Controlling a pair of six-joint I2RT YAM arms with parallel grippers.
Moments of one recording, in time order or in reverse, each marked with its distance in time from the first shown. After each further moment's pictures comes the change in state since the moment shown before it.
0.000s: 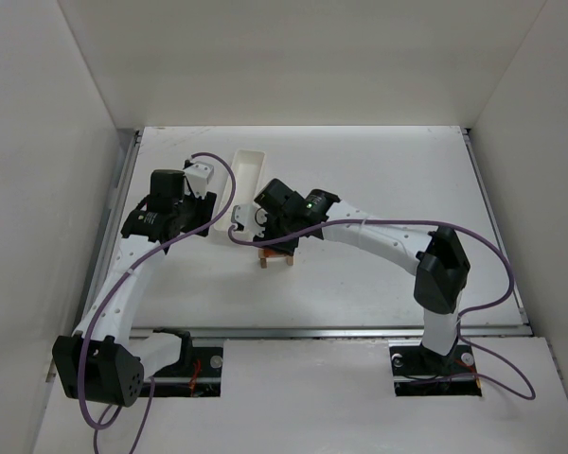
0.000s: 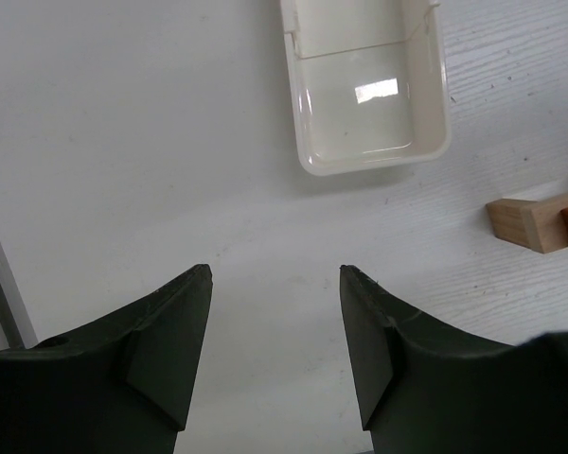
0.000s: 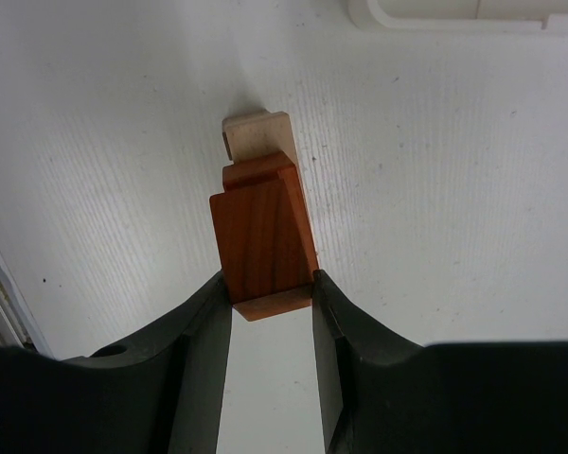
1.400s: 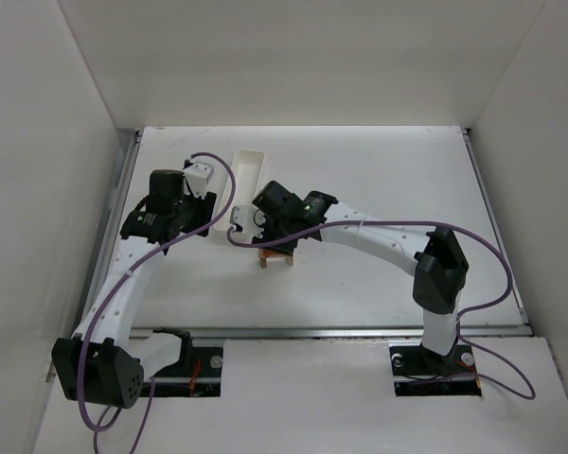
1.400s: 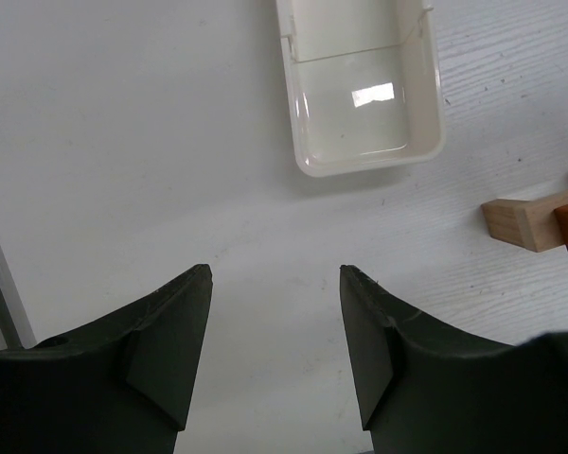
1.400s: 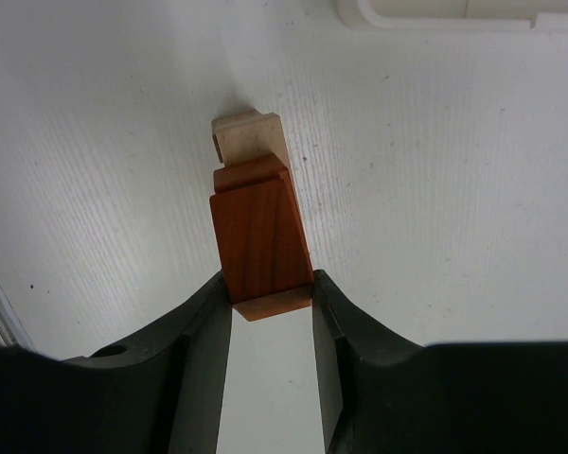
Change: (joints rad) left arm 0.000 -0.010 0.000 0.000 0.011 0.000; right arm 0.011 0.006 0.000 0.008 0.039 0.000
